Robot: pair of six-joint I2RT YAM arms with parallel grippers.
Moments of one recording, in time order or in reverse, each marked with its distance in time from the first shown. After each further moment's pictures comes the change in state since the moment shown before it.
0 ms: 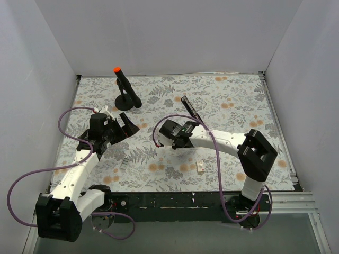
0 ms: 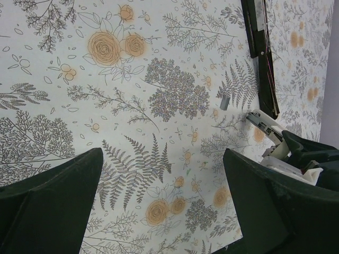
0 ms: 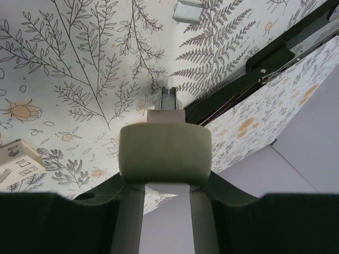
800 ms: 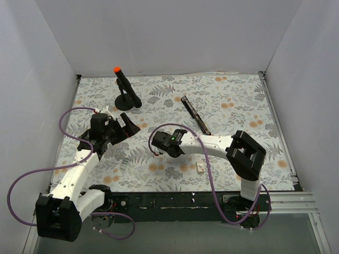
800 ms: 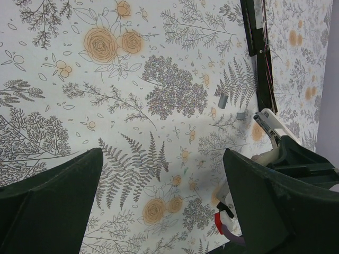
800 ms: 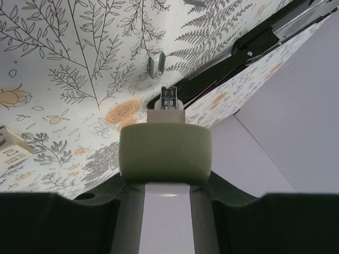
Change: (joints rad) left arm -0.013 0.003 0.000 -0.001 -0.005 -0.016; right arm 0.119 0.105 0.044 -0.109 0.230 0.020
